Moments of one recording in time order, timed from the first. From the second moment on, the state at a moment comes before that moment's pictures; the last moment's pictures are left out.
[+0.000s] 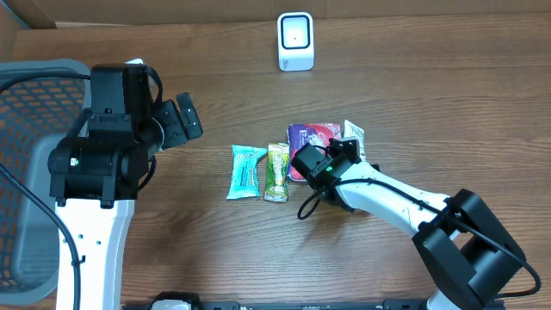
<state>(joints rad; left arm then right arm) -0.07 1.29 1.58 -1.19 -0.13 -0.36 0.73 1.81 1.07 -0.84 0.55 0.69</state>
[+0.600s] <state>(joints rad) -0.07 1.29 1.58 -1.19 -0.13 -0.36 0.72 1.81 1.05 -0.77 0.50 0.69</state>
